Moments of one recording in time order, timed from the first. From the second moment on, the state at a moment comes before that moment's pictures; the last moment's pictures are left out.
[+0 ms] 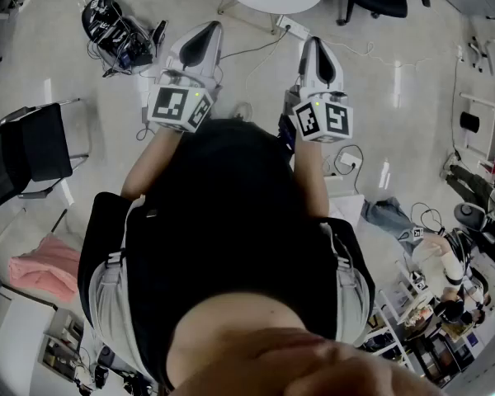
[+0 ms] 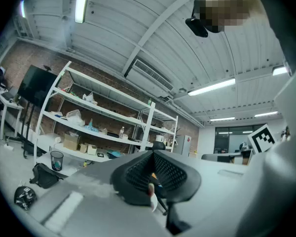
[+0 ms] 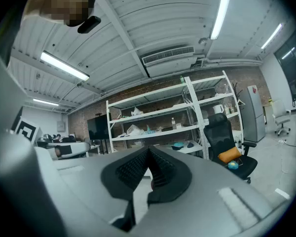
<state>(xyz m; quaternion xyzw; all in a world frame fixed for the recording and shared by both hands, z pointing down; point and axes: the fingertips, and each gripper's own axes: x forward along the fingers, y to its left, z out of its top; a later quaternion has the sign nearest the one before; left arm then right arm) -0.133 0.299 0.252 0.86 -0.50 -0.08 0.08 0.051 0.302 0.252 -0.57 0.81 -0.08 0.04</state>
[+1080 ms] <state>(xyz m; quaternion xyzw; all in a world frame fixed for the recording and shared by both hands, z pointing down) -0.106 0.317 0.263 0.87 -0.48 -0.06 0.11 0.054 0.322 0.261 -0.58 0.81 -0.11 0.05</state>
